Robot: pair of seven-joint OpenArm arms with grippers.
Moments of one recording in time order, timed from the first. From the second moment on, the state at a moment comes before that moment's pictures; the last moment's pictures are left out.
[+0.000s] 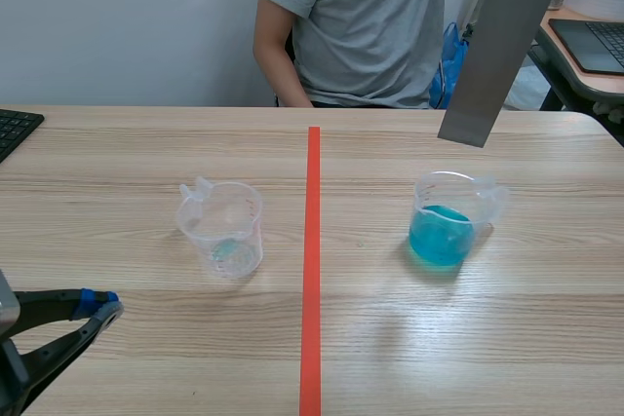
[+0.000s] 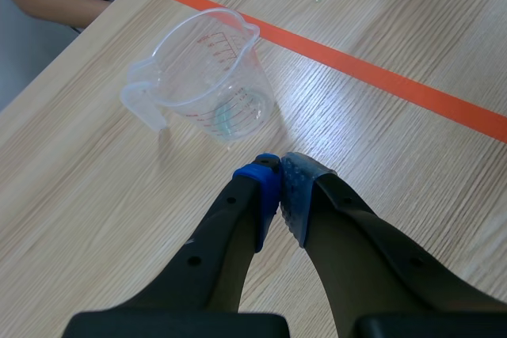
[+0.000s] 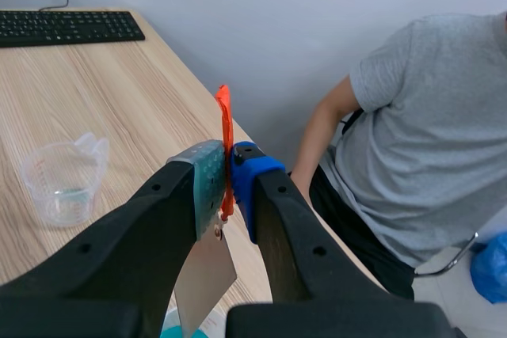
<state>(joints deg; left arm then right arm) 47.8 -34.5 -3.6 110.0 8.5 -20.0 -18.1 2.4 49.0 8.5 106.2 46.0 45.4 -13.9</state>
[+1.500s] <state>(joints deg) 24.5 -40.1 9.3 110.0 0.0 -22.1 -14.7 2.4 48.9 8.5 106.2 46.0 45.4 -15.4</state>
